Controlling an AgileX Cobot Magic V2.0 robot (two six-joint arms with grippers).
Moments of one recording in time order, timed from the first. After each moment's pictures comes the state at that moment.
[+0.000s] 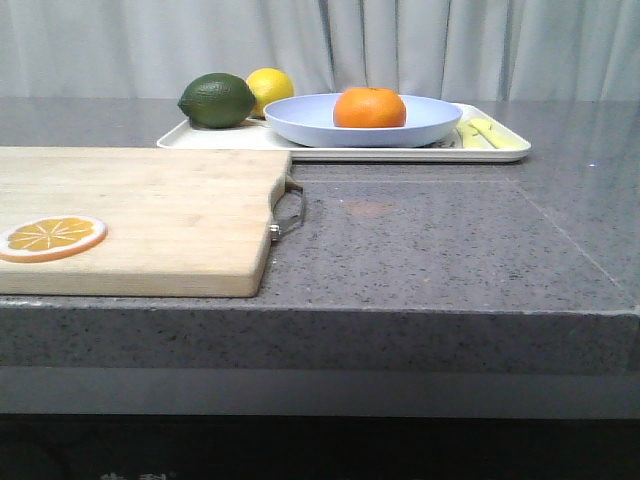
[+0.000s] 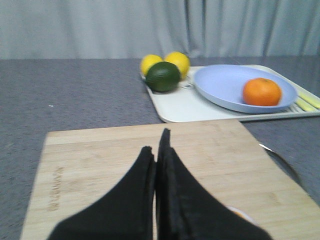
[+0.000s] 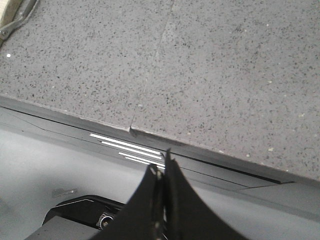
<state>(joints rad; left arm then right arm) -0.26 0.36 -0.38 -0.07 0.21 0.01 0.00 0.64 -0.78 0.29 1.06 -0.21</state>
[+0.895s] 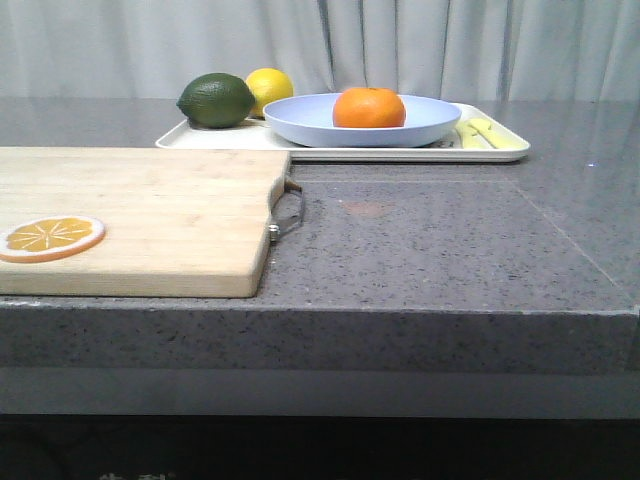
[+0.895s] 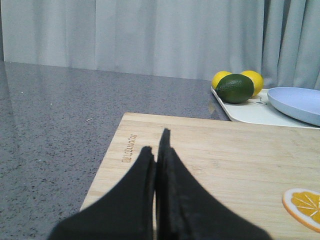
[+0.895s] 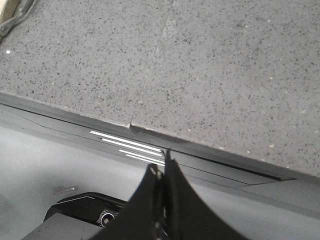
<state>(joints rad) -0.04 0.00 0.00 -0.10 0.04 0.01 0.00 0.64 -0.78 0.29 1.07 -0.21</state>
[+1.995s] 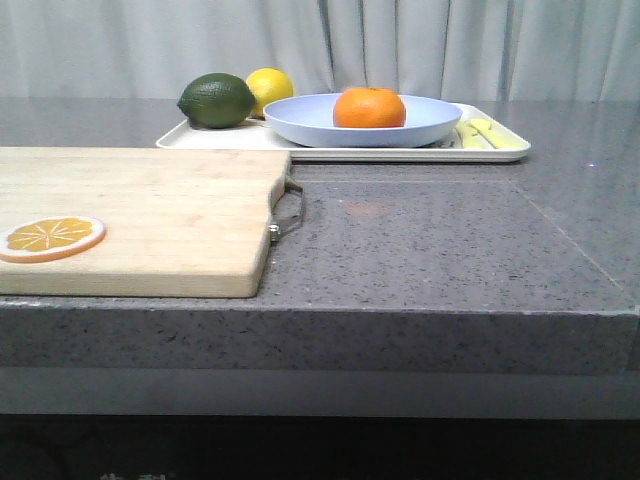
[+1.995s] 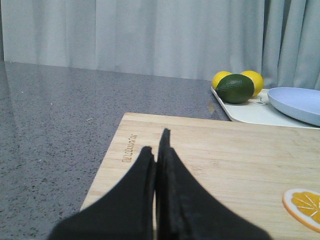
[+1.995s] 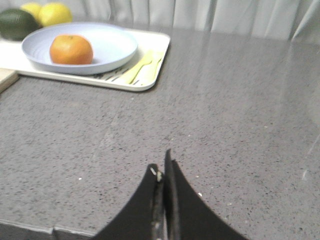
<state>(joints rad) -0.04 0.00 0.00 -0.10 0.04 0.01 0.00 0.15 -0.26 0.21 0.37 -0.22</state>
